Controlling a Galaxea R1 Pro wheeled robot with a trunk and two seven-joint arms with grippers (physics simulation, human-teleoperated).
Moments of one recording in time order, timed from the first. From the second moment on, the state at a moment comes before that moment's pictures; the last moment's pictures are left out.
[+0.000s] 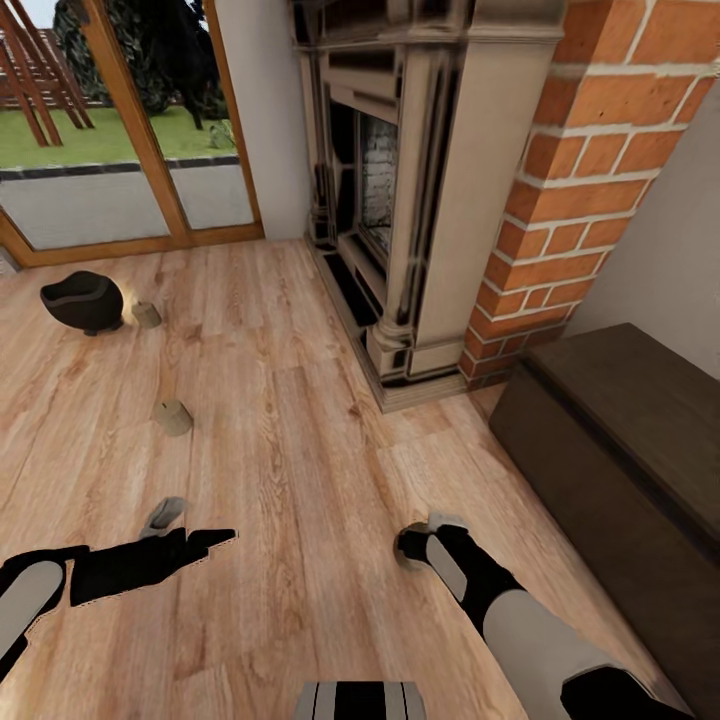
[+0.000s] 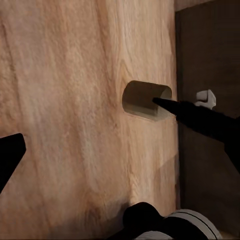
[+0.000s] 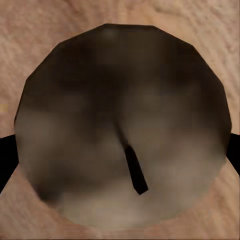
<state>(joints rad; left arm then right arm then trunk) -0.26 0.51 -0.05 -1.49 1.20 0.99 -0.17 -0.77 0.13 0.20 -0.44 -0.44 0.44 -0.28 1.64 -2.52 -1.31</state>
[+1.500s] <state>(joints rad) -0.26 0.52 0.35 -1.45 0.49 0.99 -0.17 -0.76 0.14 0.37 -0.74 -0.47 0.63 -0.16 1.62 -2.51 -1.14</state>
